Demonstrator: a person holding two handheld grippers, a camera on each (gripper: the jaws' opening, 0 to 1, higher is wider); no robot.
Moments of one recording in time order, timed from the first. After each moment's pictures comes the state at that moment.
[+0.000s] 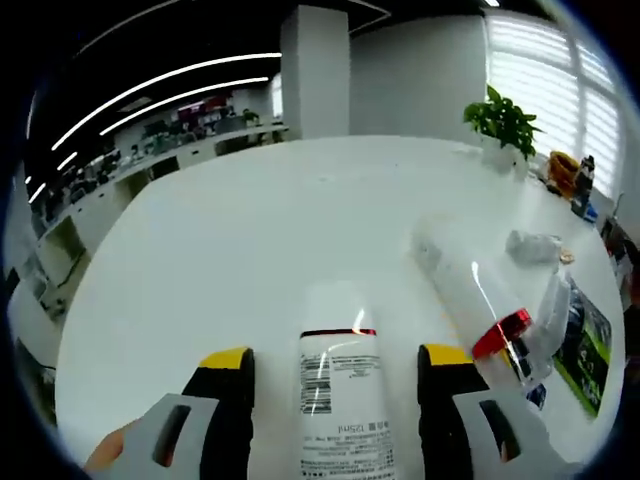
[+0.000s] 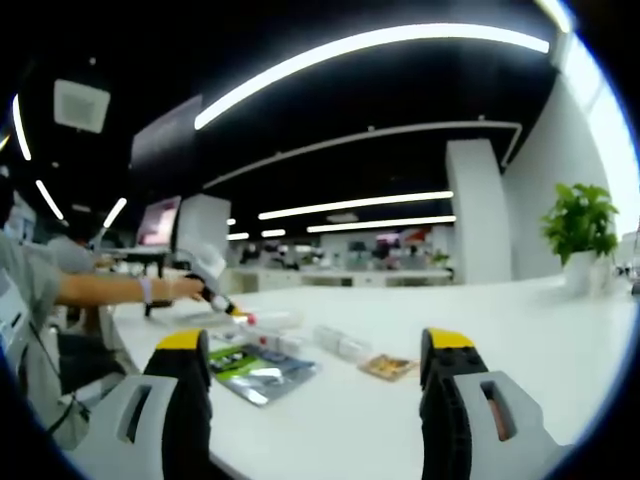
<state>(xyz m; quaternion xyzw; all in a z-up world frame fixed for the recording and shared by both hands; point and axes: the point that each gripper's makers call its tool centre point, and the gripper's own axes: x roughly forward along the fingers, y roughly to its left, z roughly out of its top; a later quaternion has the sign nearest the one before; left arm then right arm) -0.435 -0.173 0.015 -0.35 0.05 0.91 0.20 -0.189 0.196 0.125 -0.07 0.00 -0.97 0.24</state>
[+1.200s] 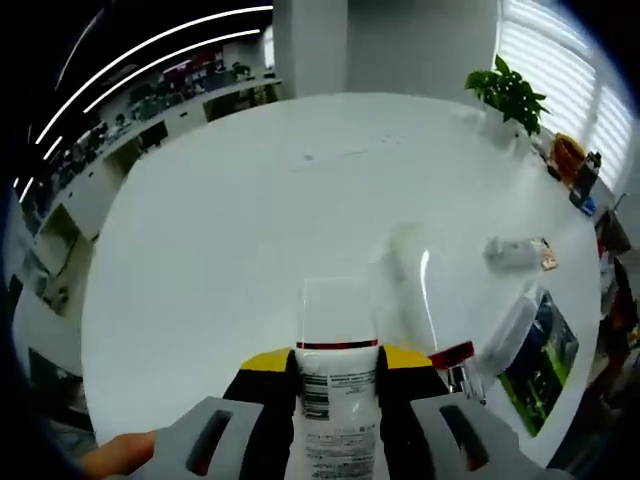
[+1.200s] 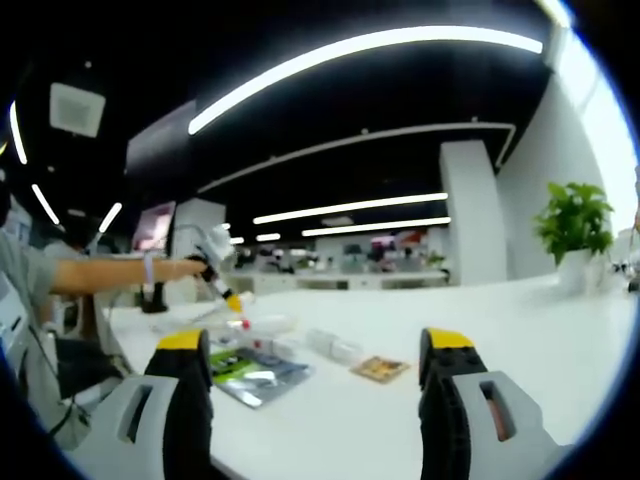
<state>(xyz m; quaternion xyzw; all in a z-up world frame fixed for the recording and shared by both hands) -0.416 -0.150 0.065 -0.43 0.06 0.88 0.19 -0.189 0.204 0.128 -0.08 0.00 -0.97 0.24</state>
